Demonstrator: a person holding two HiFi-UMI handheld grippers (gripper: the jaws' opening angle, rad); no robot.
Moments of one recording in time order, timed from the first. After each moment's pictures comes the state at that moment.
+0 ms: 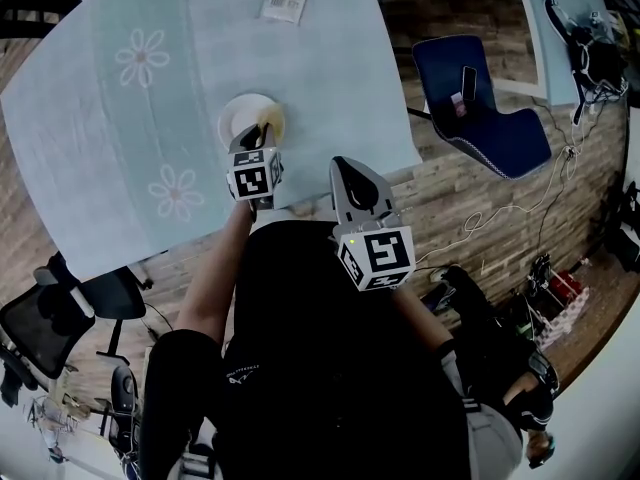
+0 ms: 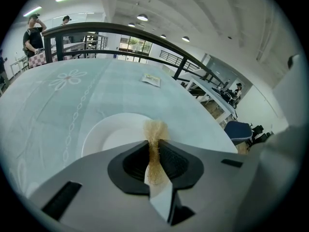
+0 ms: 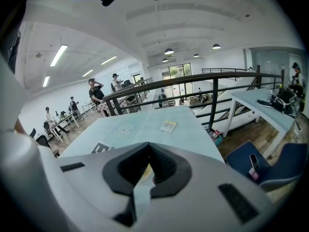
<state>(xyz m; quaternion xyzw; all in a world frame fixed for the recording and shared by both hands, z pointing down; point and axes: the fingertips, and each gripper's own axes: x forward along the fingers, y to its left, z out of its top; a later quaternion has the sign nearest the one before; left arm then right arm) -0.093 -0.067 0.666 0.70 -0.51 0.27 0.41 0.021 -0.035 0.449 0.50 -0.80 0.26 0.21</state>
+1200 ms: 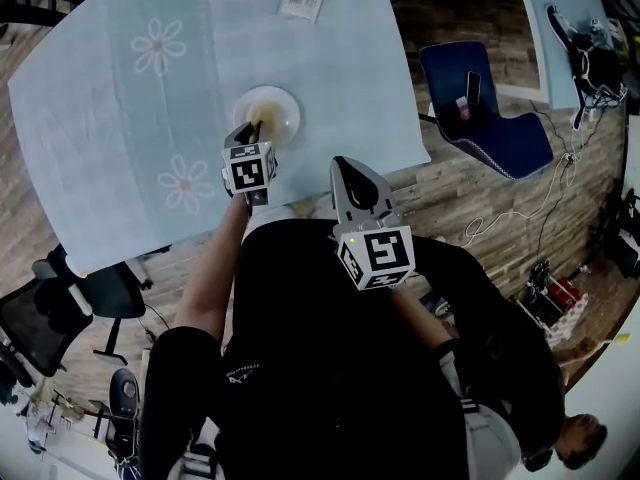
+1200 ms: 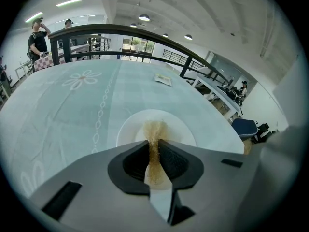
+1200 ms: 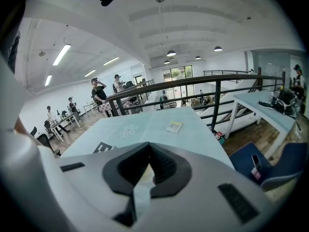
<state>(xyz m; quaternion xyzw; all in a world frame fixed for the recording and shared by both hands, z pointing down) -0.146 -0.058 0.675 0.69 -0.53 0.29 0.40 -0.012 -0.017 0.445 0.49 -0.81 0.25 0.21</state>
